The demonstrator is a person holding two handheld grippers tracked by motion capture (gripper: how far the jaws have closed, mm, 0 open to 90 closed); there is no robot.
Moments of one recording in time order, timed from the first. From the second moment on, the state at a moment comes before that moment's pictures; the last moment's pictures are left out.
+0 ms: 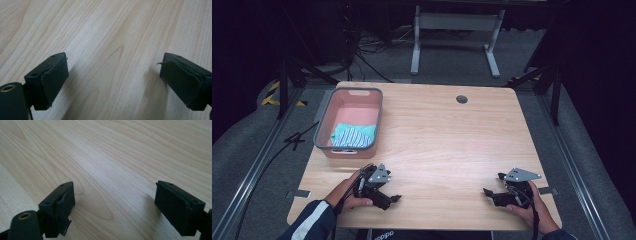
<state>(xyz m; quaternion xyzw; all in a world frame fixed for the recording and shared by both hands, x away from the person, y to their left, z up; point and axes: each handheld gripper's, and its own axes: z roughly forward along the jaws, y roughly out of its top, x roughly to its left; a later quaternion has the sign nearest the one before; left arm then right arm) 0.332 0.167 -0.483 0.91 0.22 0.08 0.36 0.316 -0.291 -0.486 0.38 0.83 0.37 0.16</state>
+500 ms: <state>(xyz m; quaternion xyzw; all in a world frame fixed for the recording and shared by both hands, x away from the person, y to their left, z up) 0.332 0.167 -0.484 0.90 0.22 0.08 0.35 0.316 -0.291 -0.486 0.38 0.83 0.37 0.17</state>
